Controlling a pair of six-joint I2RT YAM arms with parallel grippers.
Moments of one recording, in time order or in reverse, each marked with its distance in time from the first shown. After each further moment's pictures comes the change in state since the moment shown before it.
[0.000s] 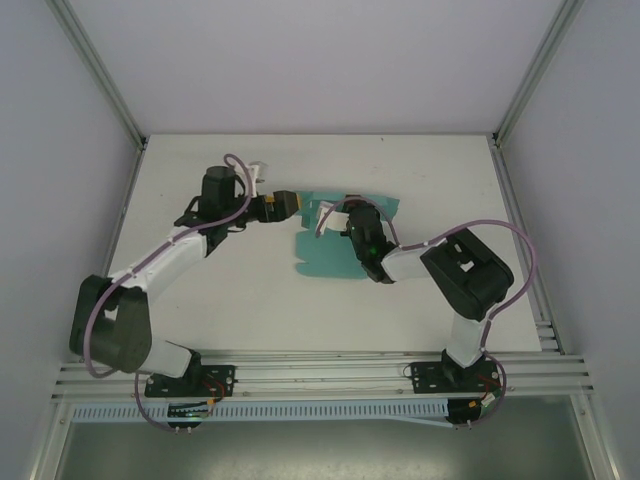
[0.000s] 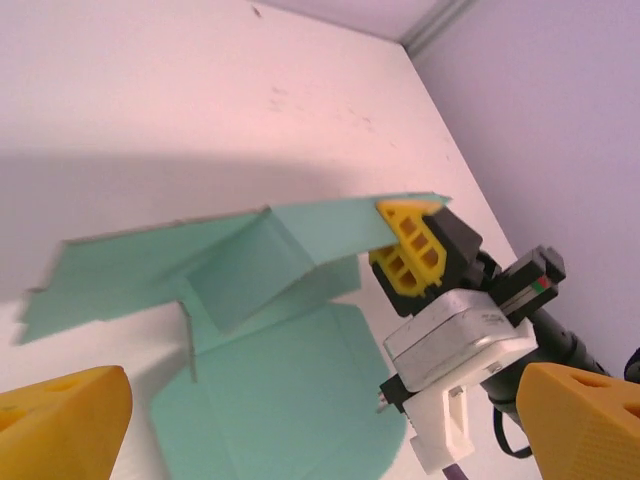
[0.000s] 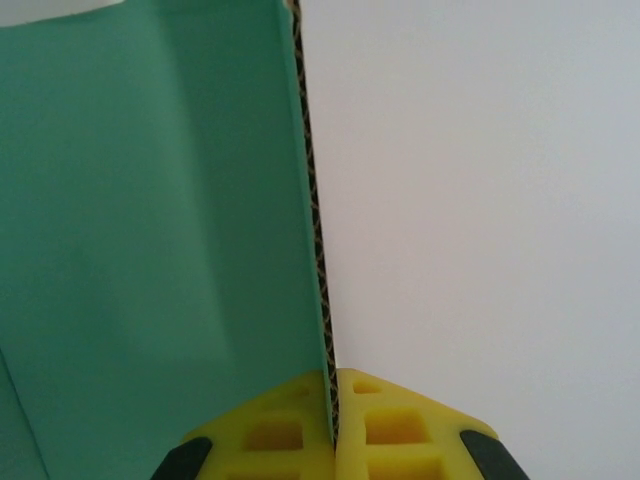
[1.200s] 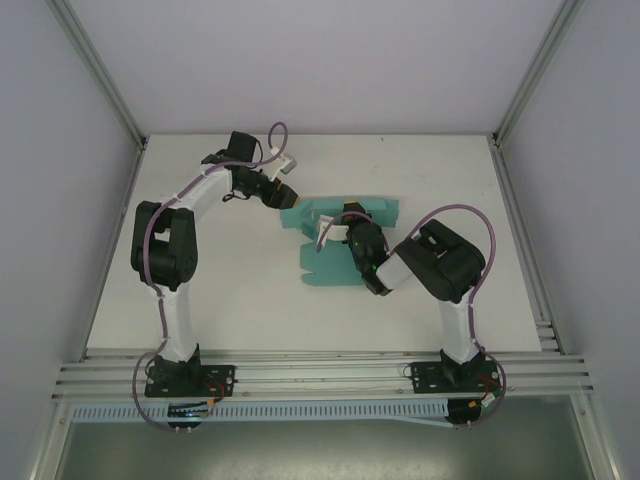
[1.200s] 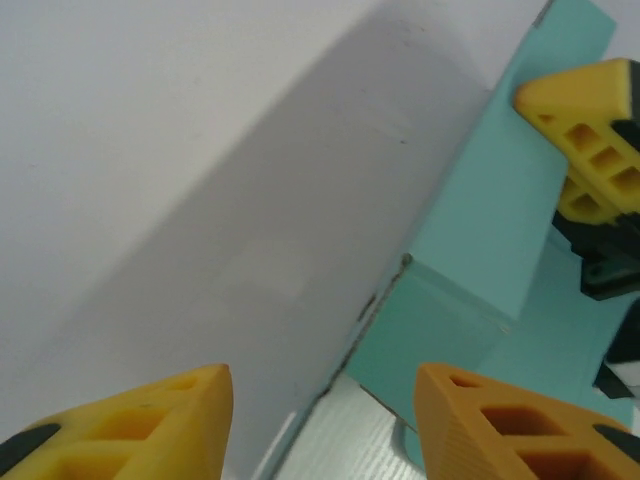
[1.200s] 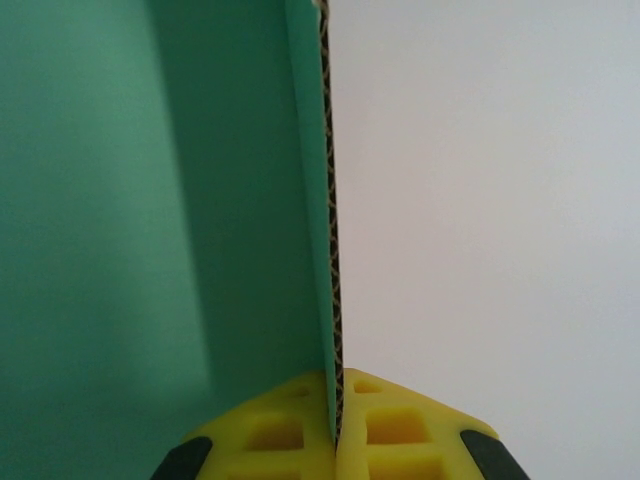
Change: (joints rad) left arm 0.071 0.623 0.680 -0.625 0.196 0.832; right arm 0.001 0.188 -0.070 0.390 0.003 -0.182
